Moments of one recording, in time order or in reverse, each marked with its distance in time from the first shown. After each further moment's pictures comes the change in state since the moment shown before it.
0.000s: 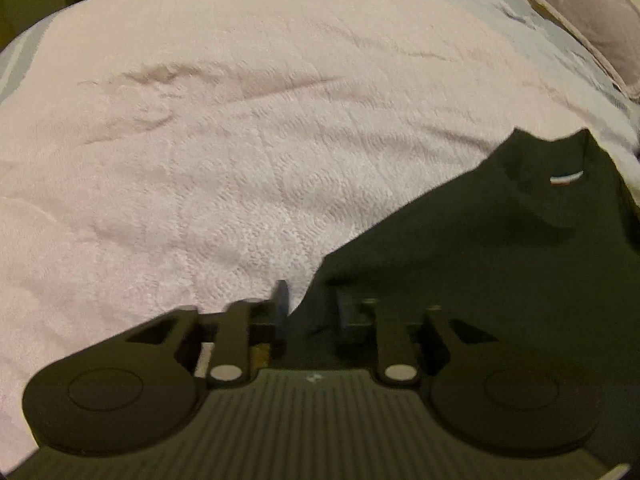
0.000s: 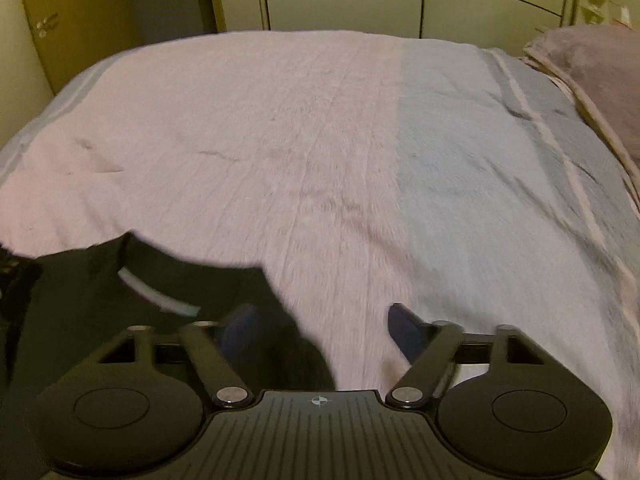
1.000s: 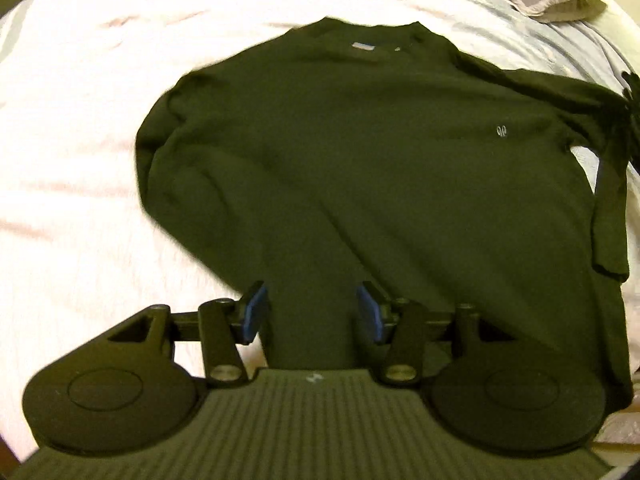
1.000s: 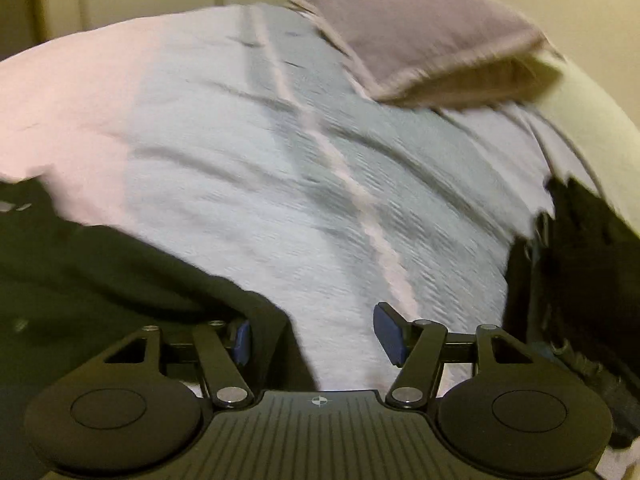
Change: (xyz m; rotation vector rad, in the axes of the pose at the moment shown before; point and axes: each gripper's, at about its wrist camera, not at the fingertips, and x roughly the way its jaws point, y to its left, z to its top) left arm -0.147 -0.109 -0.144 0.048 0.165 -0.104; right arm -0.181 -0.077 -0.141 0.213 0.062 -0.468
